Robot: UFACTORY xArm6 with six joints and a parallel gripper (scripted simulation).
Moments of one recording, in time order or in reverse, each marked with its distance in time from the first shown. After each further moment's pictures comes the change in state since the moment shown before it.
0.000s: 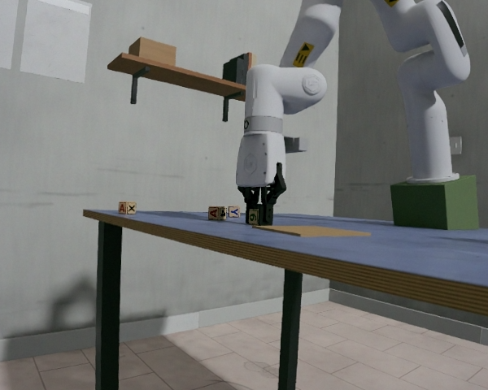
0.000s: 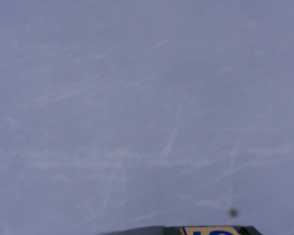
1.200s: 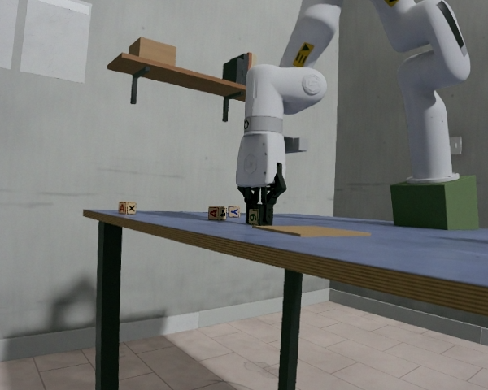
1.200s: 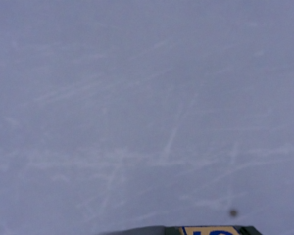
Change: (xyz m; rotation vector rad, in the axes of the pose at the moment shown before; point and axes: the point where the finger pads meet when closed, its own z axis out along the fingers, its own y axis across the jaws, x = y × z) arm 0.000 0.000 0.000 0.000 0.000 0.000
